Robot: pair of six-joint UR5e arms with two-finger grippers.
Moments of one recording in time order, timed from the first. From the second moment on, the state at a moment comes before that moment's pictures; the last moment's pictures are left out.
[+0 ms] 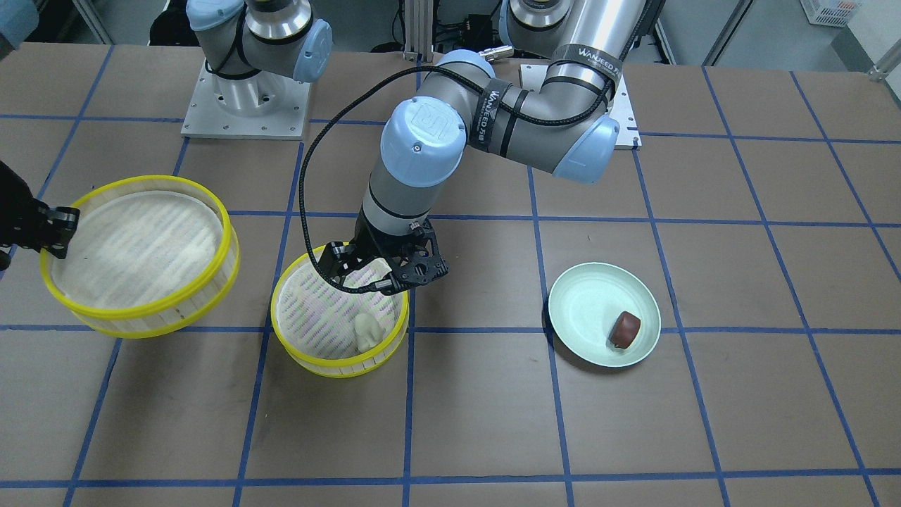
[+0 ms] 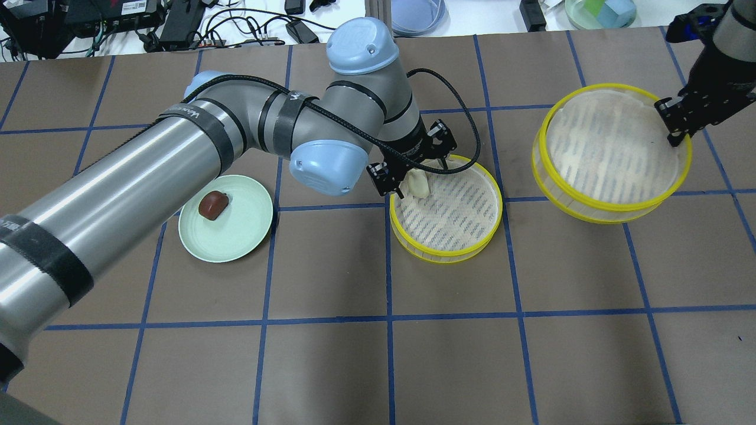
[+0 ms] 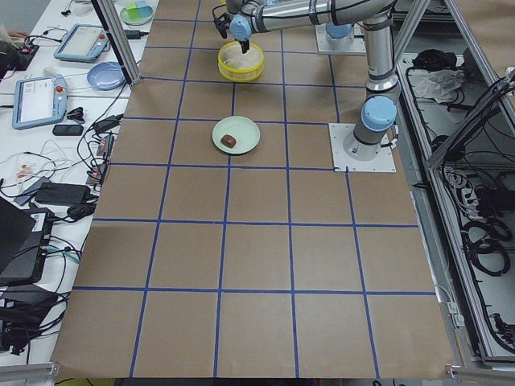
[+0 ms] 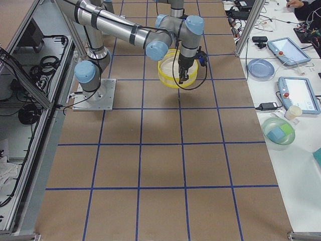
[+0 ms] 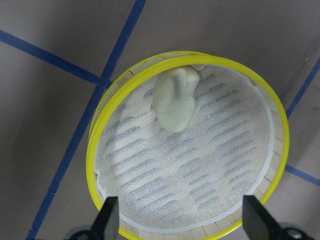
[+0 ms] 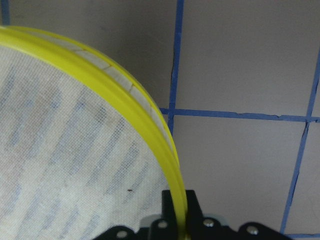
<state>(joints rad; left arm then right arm) -1.97 -1.98 -1.56 -1.09 1.31 -0.89 1.25 -1.42 1.63 -1.73 -1.70 -0.39</state>
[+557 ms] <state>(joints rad) -1.92 -1.94 -1.56 -1.09 1.31 -0.87 1.52 -1.33 1.64 -1.75 -1.67 -0.05</state>
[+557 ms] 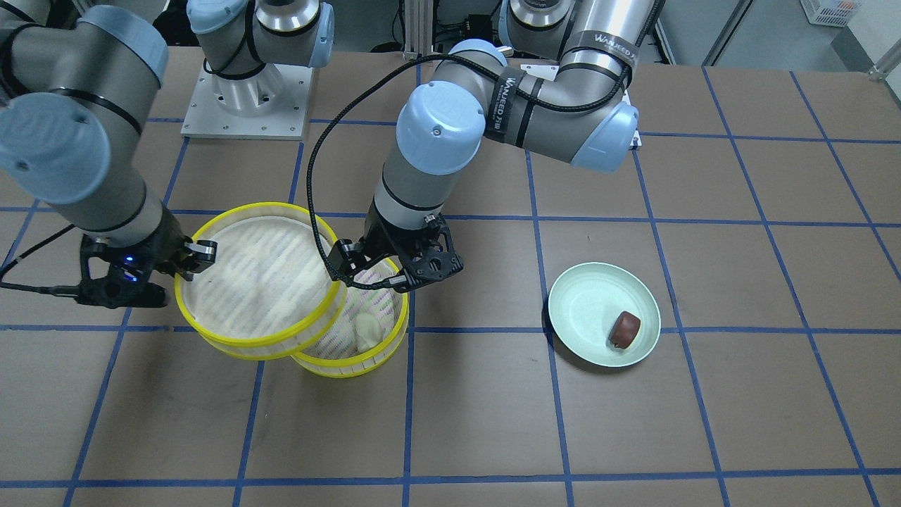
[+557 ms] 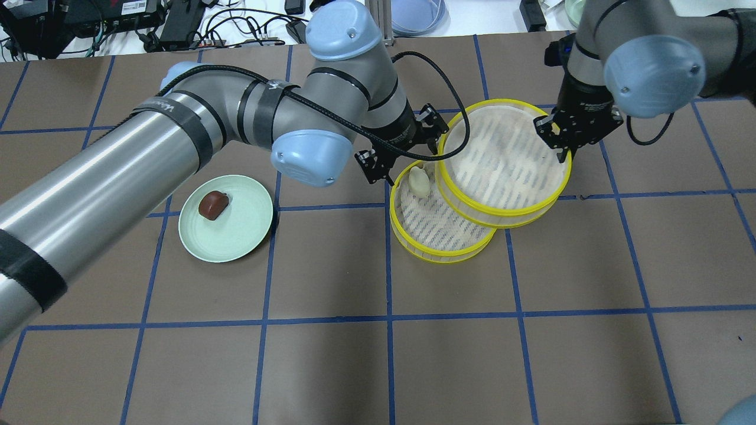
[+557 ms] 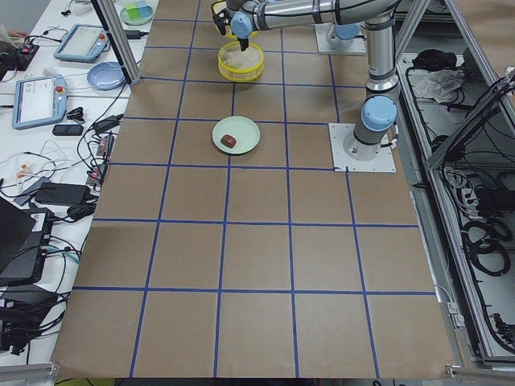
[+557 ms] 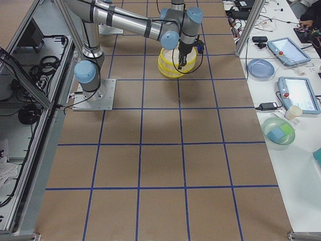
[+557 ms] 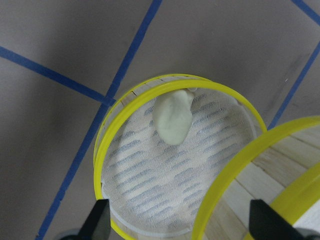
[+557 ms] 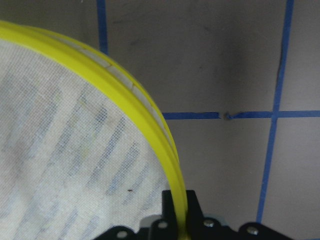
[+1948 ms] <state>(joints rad) -1.34 -1.77 -1.67 -1.44 1.45 0.04 1.64 -1.26 1.77 -2.01 -1.65 -0.03</state>
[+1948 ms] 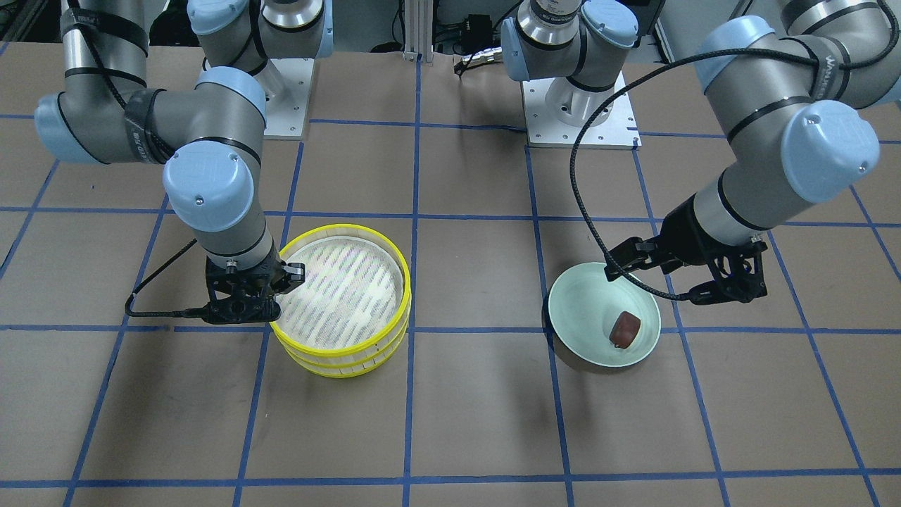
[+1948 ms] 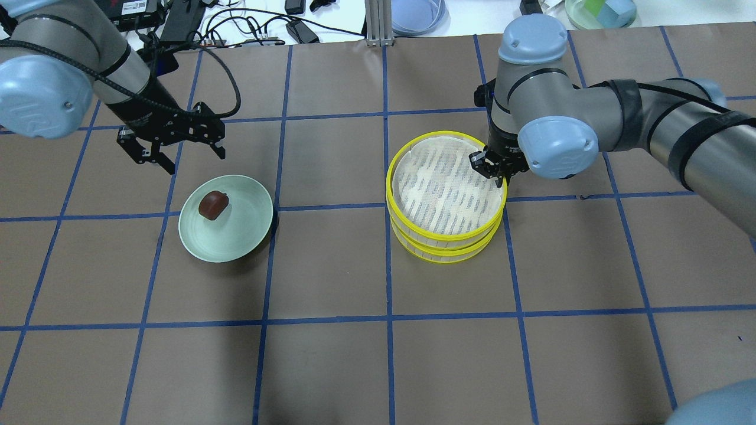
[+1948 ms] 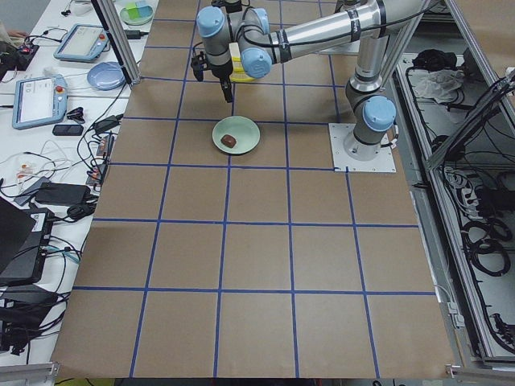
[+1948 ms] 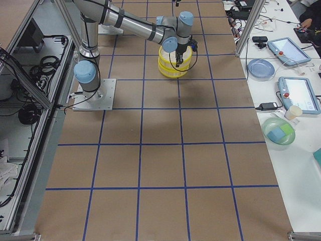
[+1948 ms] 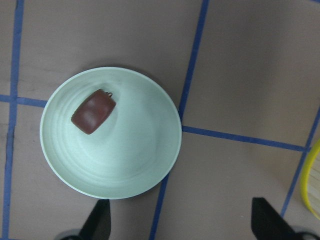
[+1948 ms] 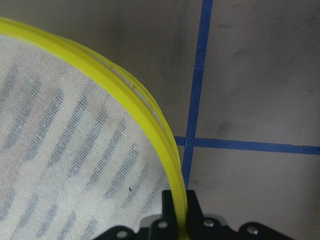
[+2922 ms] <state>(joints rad) -1.28 -1.92 -1.72 -1.19 1.49 0.10 1.64 -1.26 1.77 -2.02 -1.68 -0.03</state>
